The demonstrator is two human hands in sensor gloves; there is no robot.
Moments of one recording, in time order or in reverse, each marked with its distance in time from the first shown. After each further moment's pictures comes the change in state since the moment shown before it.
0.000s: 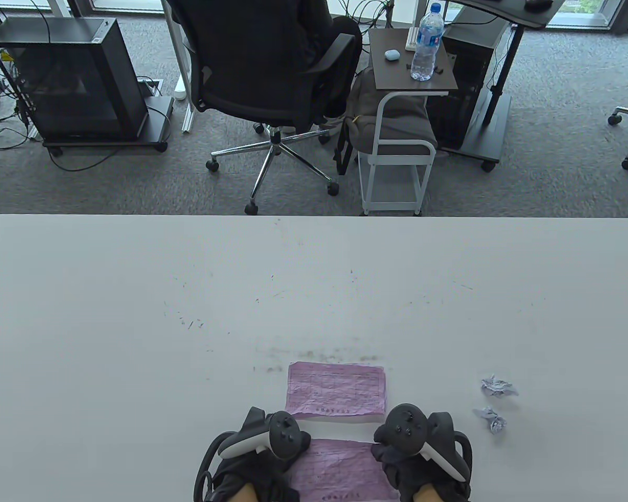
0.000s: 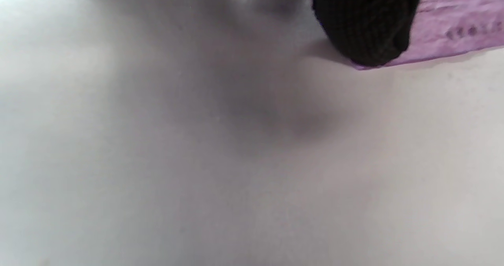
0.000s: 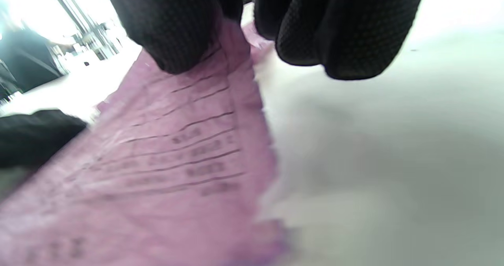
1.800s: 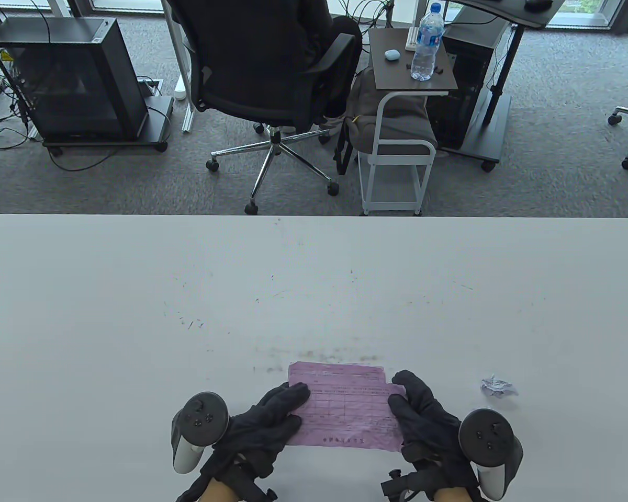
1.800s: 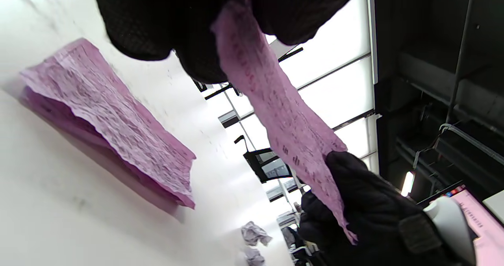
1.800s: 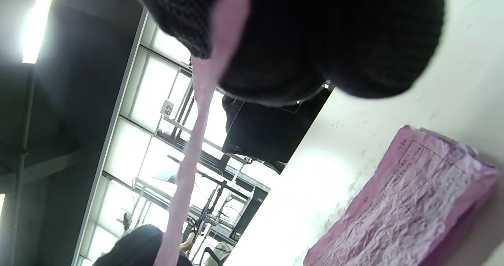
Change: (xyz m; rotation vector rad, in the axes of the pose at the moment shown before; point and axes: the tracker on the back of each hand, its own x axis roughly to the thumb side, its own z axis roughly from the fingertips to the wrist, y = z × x) left_hand -0.010 0.054 0.070 0.777 -0.542 0.655; right_hand -0.006 -0.056 0.023 -0.448 -0.143 -0.650
